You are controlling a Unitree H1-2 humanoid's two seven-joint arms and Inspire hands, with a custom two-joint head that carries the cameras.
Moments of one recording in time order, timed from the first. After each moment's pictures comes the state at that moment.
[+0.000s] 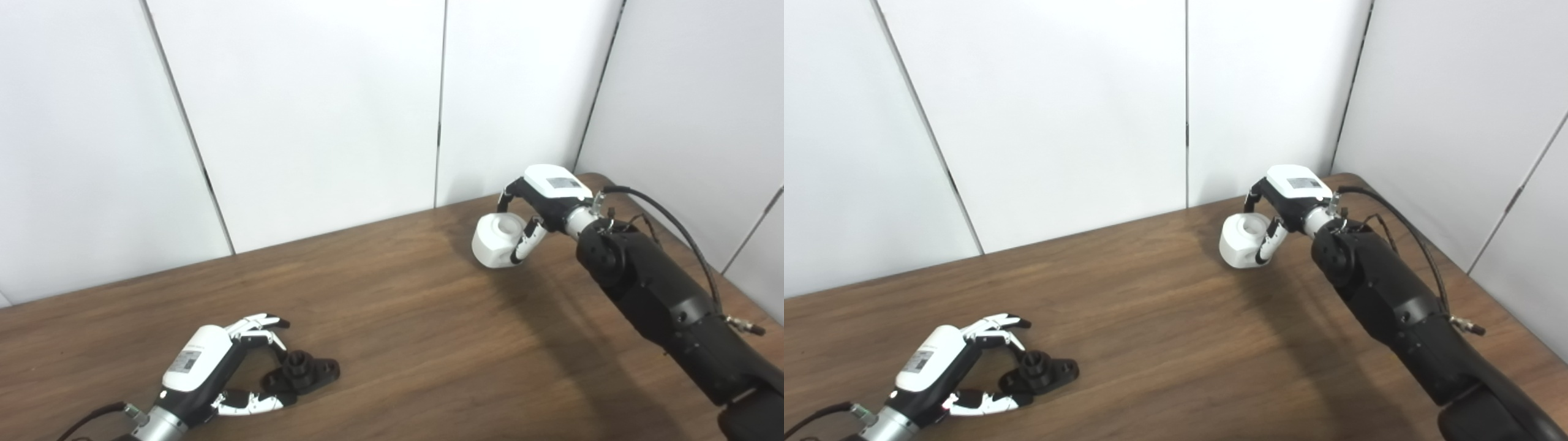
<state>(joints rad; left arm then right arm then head) -0.46 0.47 -0.65 0.48 0.54 -0.48 0.23 -0.54 -0.68 0.20 0.24 -0.71 0.19 0.17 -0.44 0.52</state>
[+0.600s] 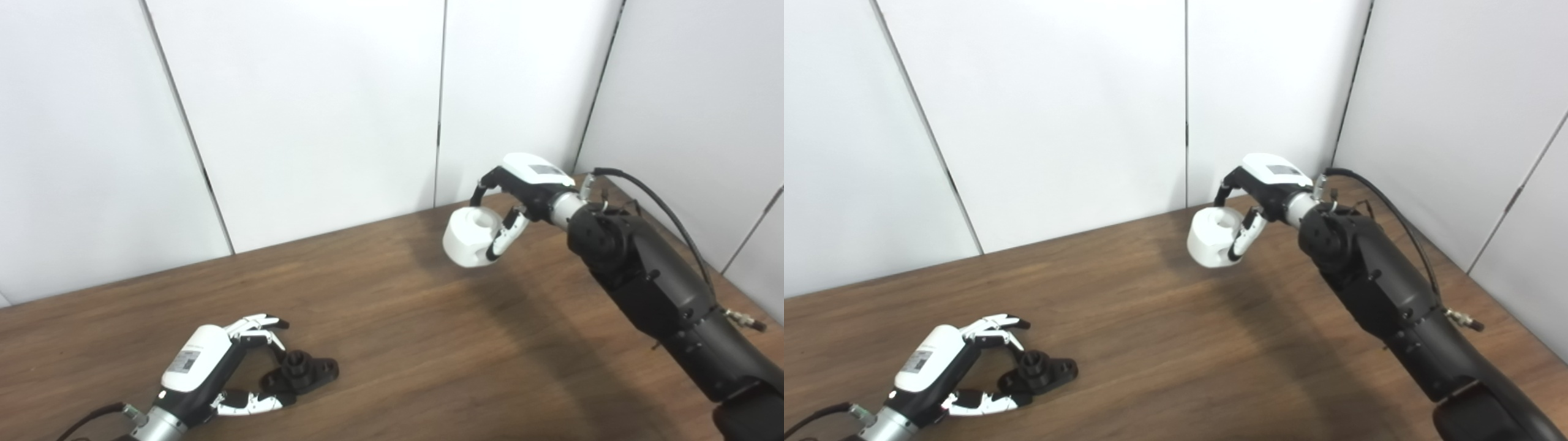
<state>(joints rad) -0.45 0.46 -0.63 0.46 0.55 -0.48 0.22 -0.57 -0.66 0.19 -0.03 -0.63 0.36 0.46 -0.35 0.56</state>
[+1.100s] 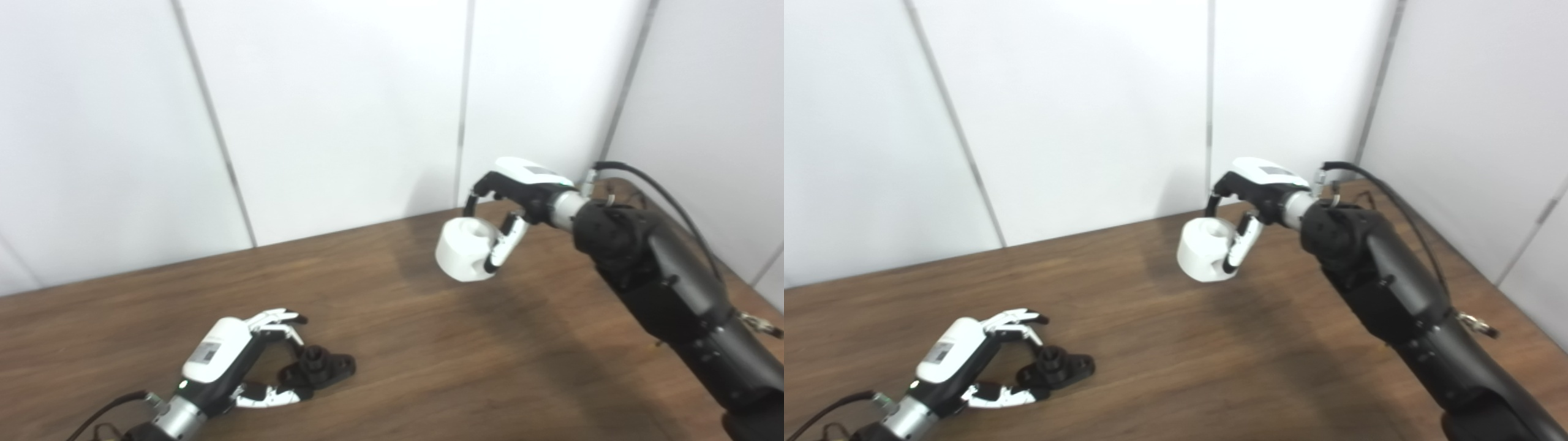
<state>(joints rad) -0.44 0.45 -0.60 0.44 0.57 -0.48 0.19 -0.60 -0.65 0.21 -0.17 -0.62 0.43 0.62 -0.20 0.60</state>
